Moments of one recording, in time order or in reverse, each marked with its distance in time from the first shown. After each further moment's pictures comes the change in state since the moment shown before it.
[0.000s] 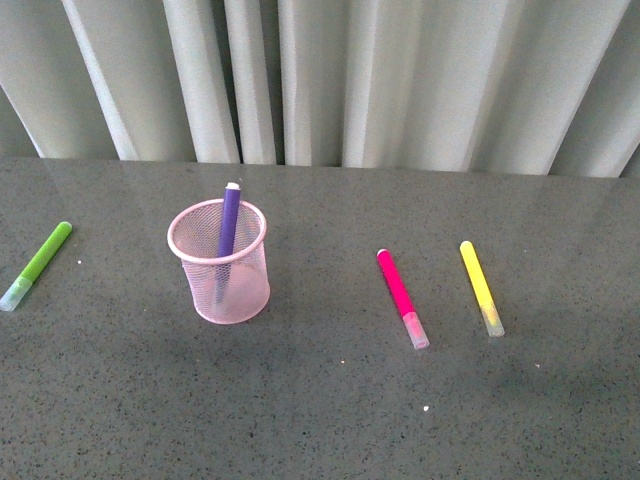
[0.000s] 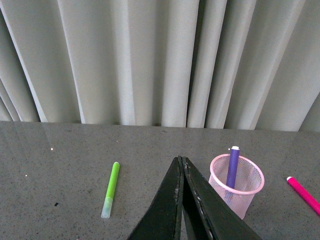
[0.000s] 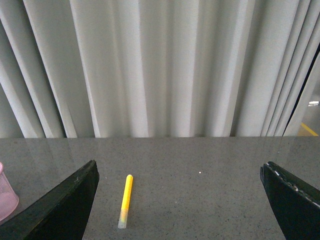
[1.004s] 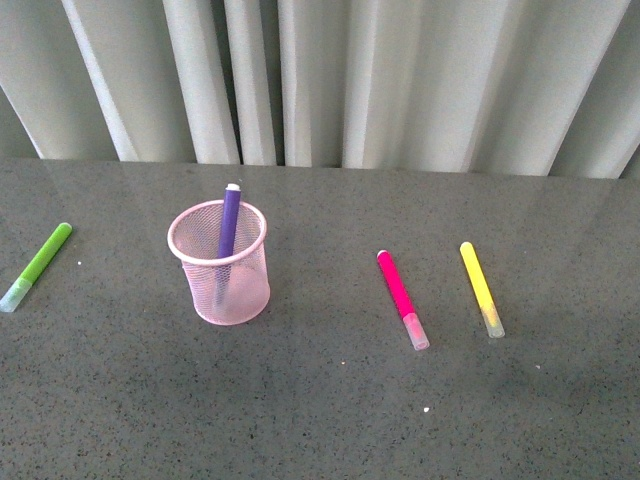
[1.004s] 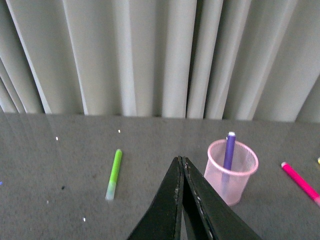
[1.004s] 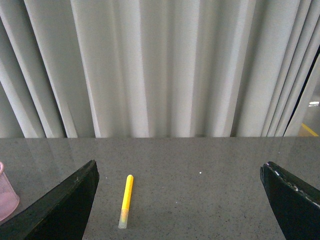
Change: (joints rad) left arm 0.000 -0.447 0.000 -0.460 0.000 0.000; right arm 0.000 0.000 0.000 0.000 0.000 0.000
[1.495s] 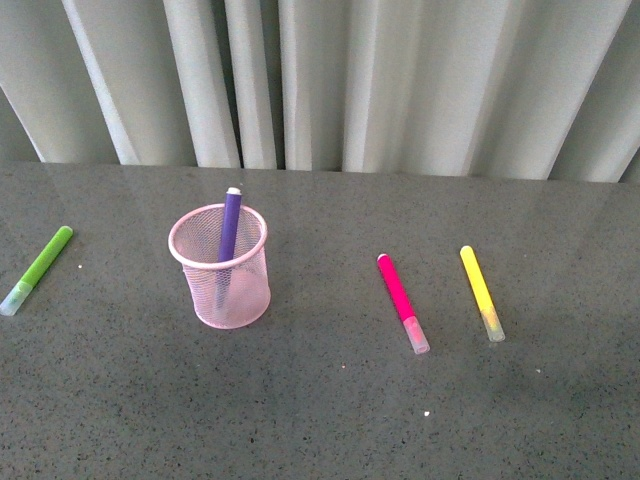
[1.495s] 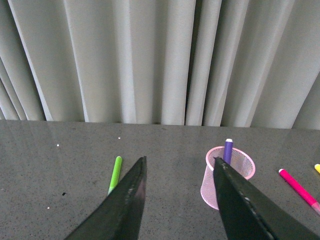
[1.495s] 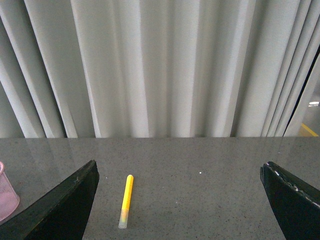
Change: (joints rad) left arm 0.000 -0.099 0.000 -0.083 0.001 -0.001; right arm 0.000 0.000 0.000 0.000 0.000 0.000
